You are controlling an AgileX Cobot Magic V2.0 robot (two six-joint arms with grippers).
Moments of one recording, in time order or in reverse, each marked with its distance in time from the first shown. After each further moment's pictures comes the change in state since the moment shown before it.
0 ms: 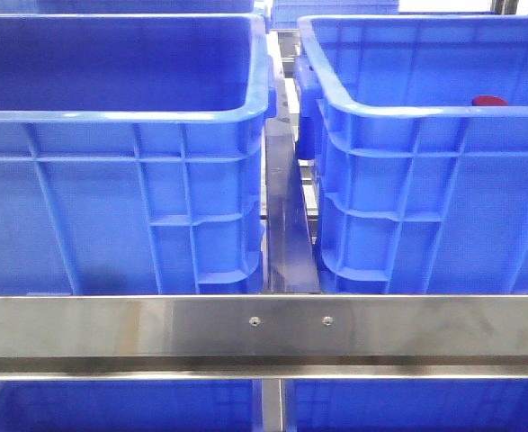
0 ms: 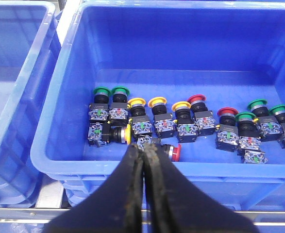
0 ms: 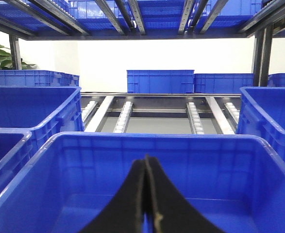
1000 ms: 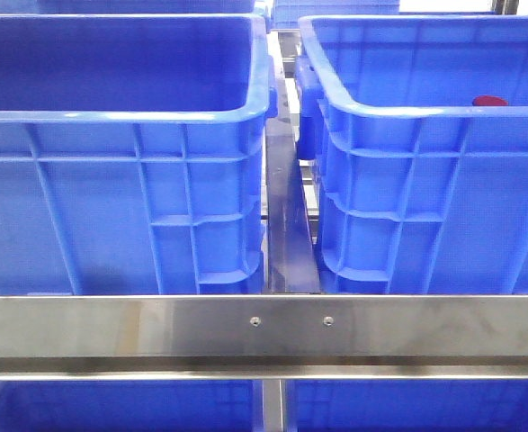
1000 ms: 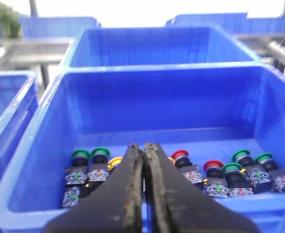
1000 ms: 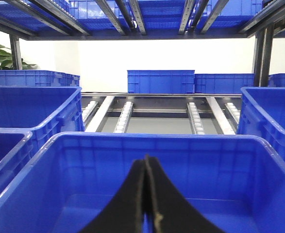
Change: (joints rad) left arm 0.002 -0.214 0.417 0.025 -0.584 0.010; right arm 0.000 0.000 0.000 0.000 0.001 0.000
